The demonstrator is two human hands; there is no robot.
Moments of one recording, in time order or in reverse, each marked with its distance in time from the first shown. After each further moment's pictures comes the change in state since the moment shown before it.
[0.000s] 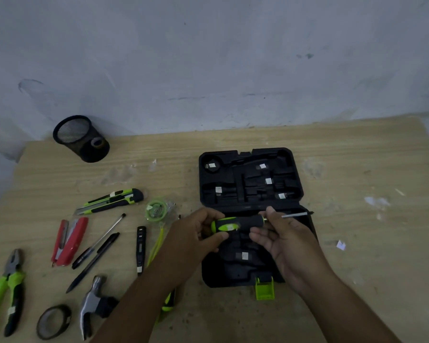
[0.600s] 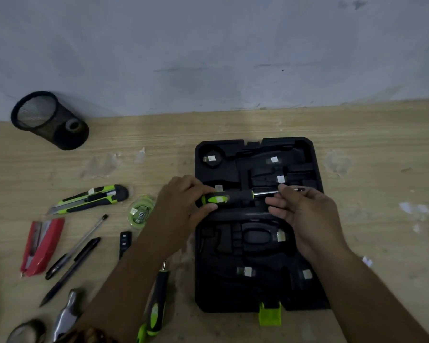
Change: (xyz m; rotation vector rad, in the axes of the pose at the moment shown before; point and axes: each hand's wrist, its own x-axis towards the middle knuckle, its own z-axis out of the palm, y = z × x) left_hand 0.088 -0.040 -0.022 0.749 0.115 0.301; right_hand 0.093 -0.023 -0.005 -0.156 0.174 -0.093
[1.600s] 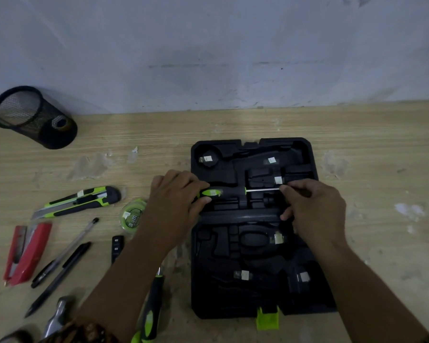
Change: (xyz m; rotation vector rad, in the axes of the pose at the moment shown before) left_hand 0.014 -0.015 0.012 0.250 0.109 0.074; right_hand 0.024 0.003 -0.015 -0.763 0.167 -0.349
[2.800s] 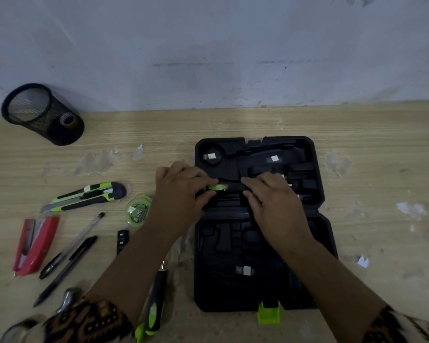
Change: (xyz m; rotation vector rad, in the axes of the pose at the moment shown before) left_hand 0.011 0.003 0.000 -0.111 0.046 -0.041; right_hand -0.011 -0.001 0.043 -0.485 -0.105 -0.789
